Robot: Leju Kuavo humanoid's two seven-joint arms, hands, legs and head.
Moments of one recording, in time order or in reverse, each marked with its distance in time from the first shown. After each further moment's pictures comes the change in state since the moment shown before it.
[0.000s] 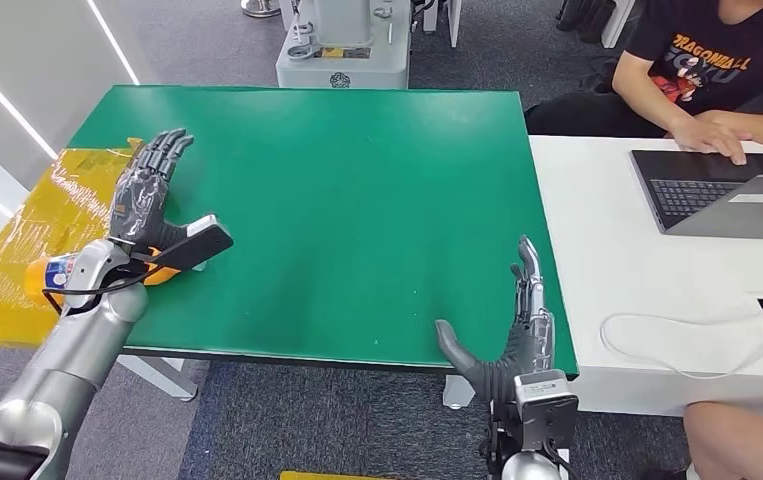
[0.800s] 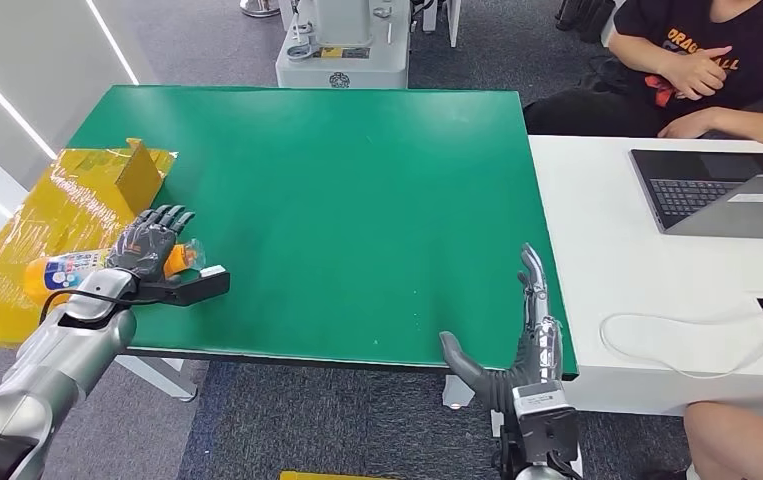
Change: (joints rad) left arm -0.068 0.080 -0.172 0.394 -0.457 -0.090 0.309; right arm 0.048 -0.026 -0.025 -0.058 0.102 0.040 0.056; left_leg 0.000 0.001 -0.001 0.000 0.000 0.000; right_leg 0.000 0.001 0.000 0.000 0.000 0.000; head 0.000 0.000
